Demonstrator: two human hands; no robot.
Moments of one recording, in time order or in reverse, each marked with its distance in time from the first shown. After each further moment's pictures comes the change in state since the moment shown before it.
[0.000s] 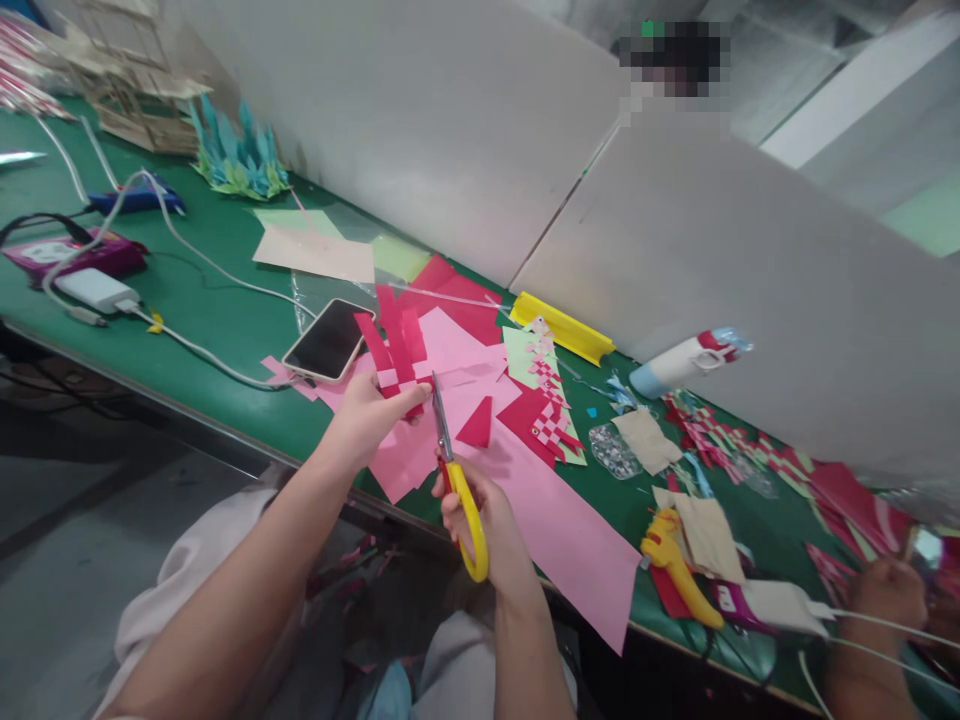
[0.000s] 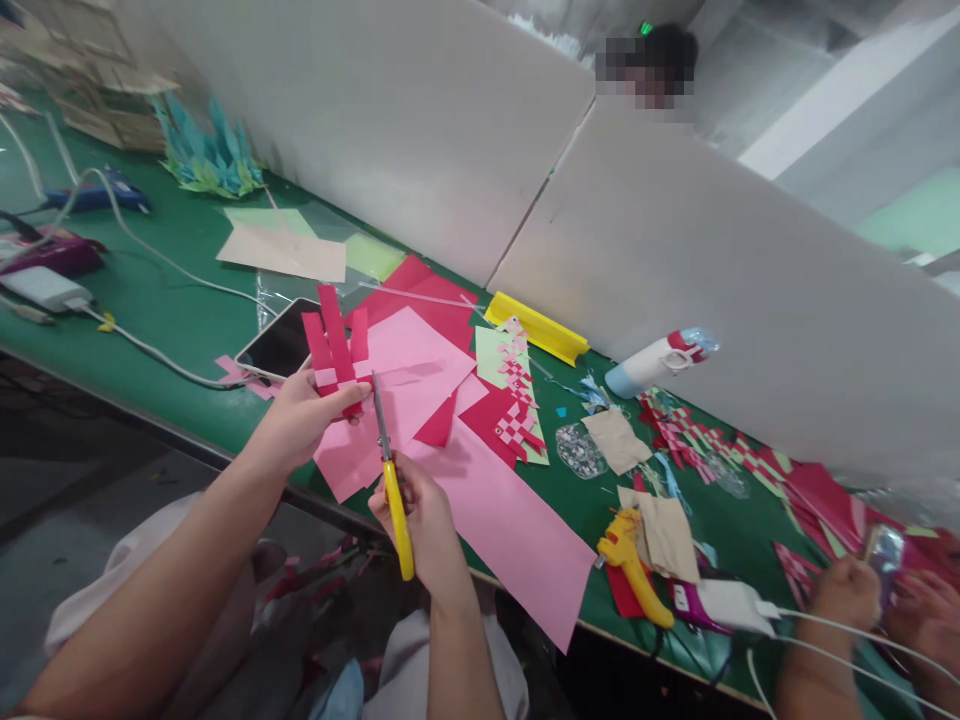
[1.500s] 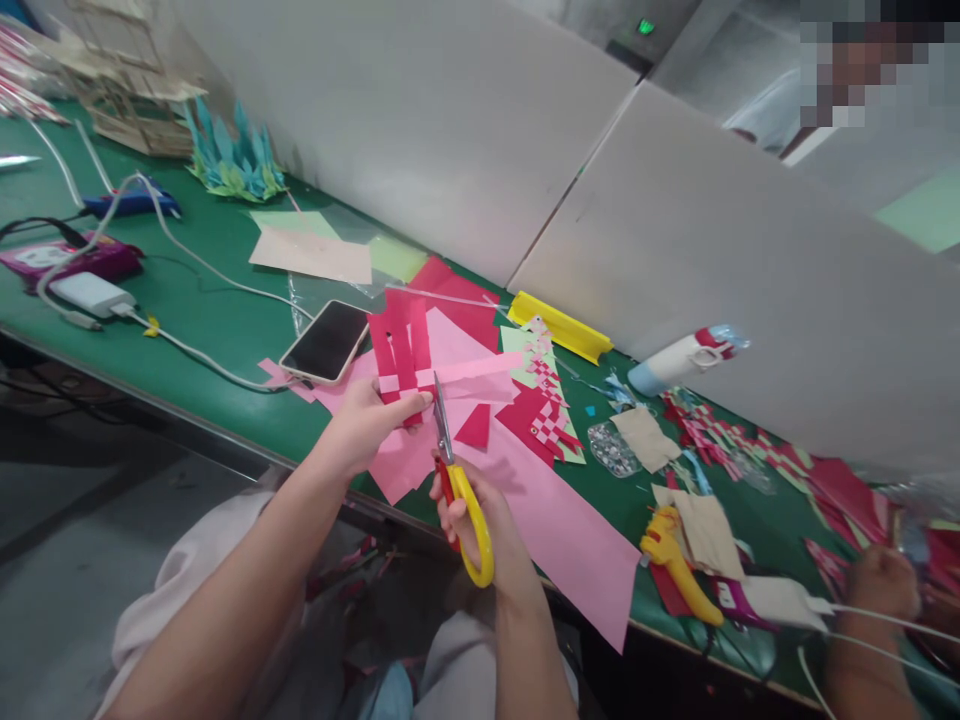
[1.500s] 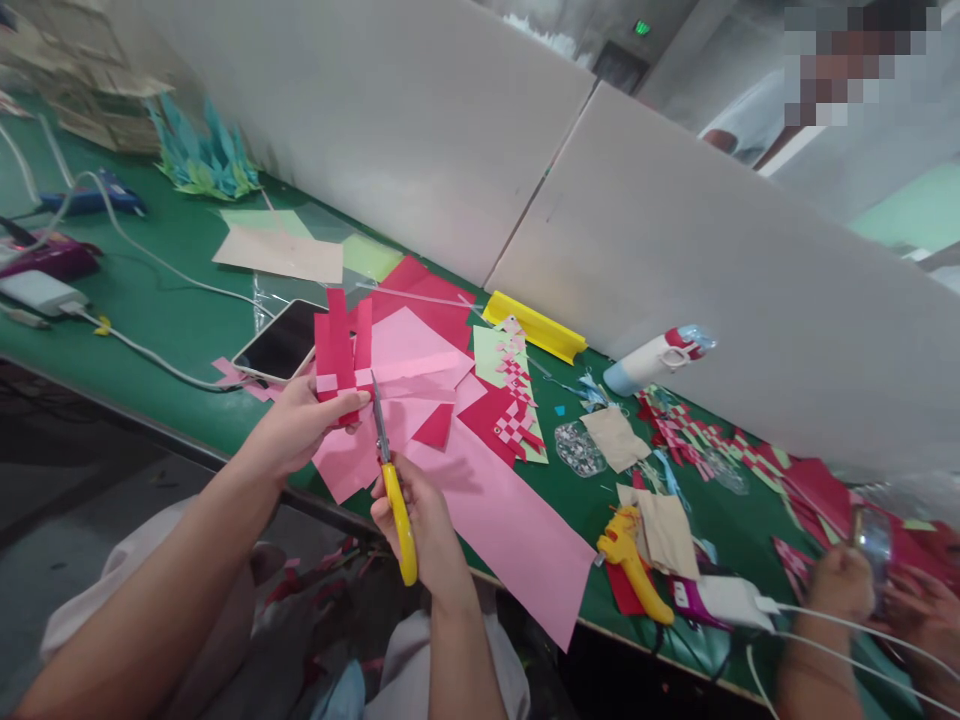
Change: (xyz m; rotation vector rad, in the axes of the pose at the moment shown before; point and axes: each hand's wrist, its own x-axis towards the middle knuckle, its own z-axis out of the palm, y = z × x) left_hand -0.005 0.006 0.002 -0.110 -0.058 -0.102; right_hand 0.008 0.002 -0.001 0.075 -0.029 0.063
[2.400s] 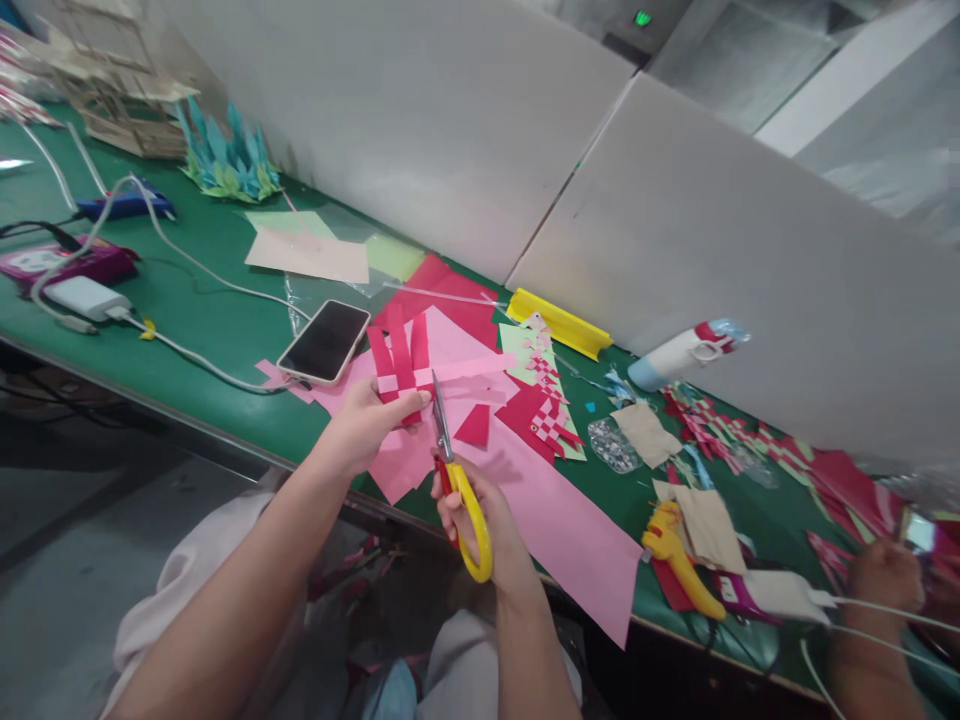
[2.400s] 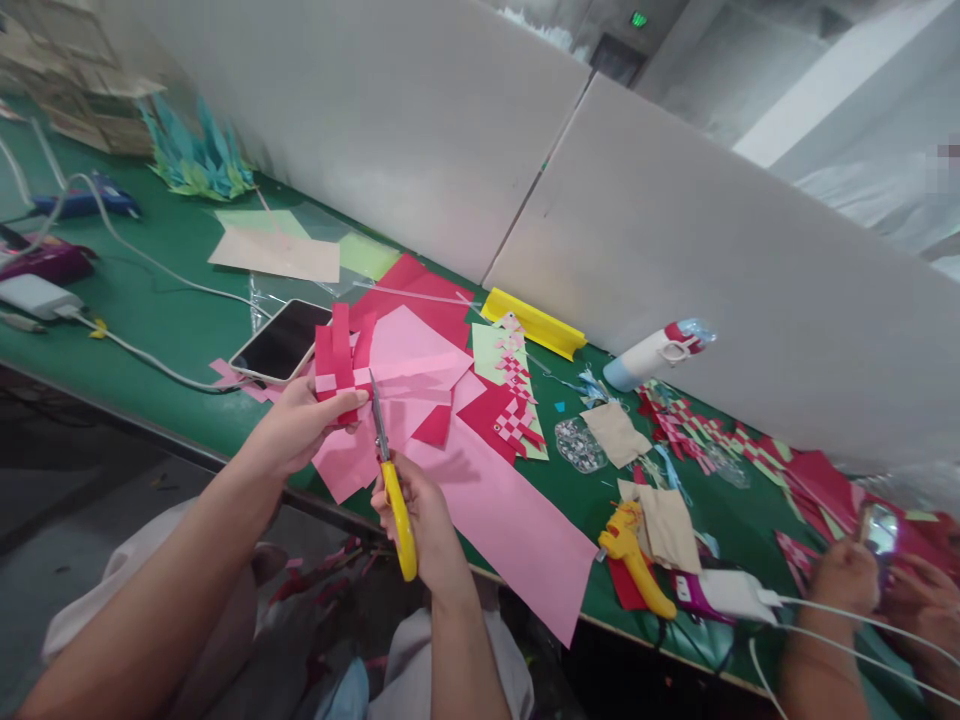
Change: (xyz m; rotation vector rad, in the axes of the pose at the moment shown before) left_hand 0.000 0.000 0.003 0.005 0.002 -0.031; right_hand 0.007 0.011 -0.011 0.004 0.012 0.077
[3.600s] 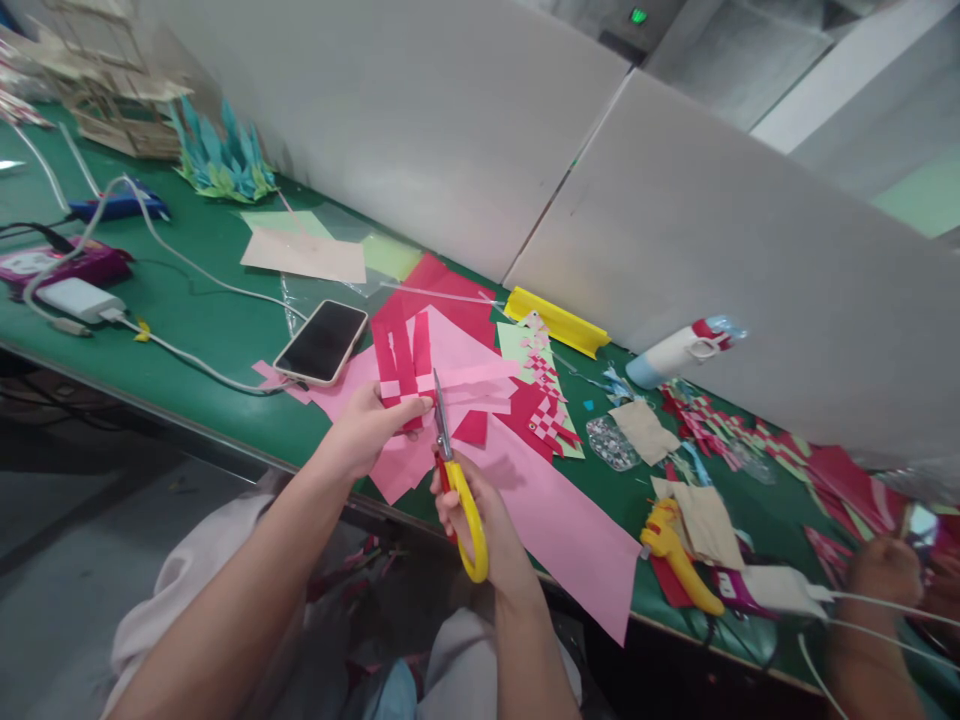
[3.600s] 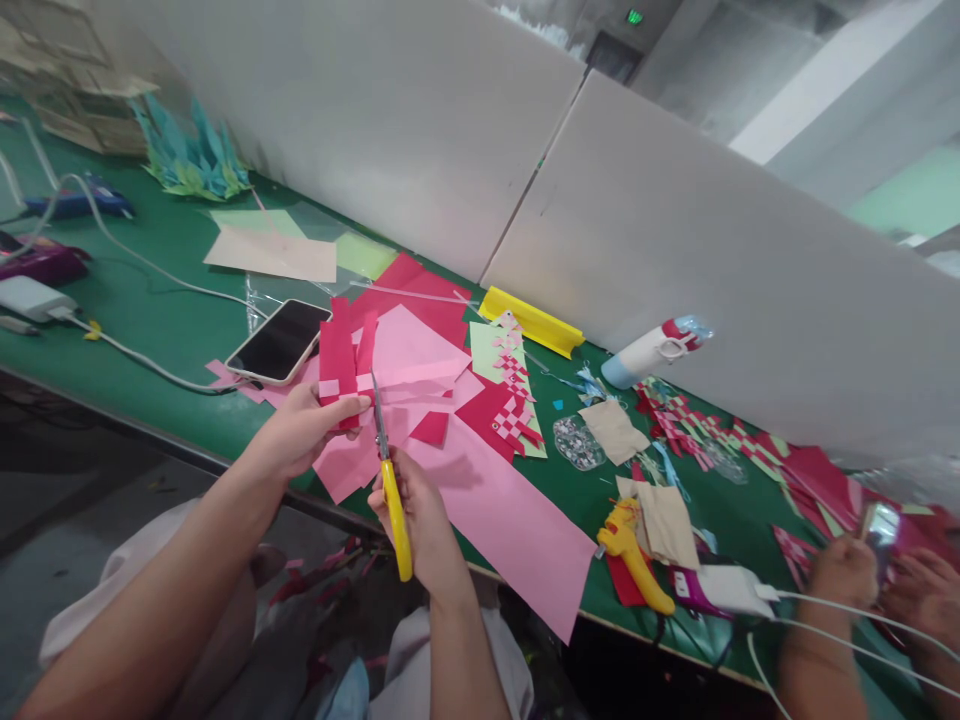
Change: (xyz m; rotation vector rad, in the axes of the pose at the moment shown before) left_hand 0.001 -0.009 -0.001 -0.016 -0.048 -0.047; right_hand -0.004 -0.007 0.010 0.058 0.010 -0.076
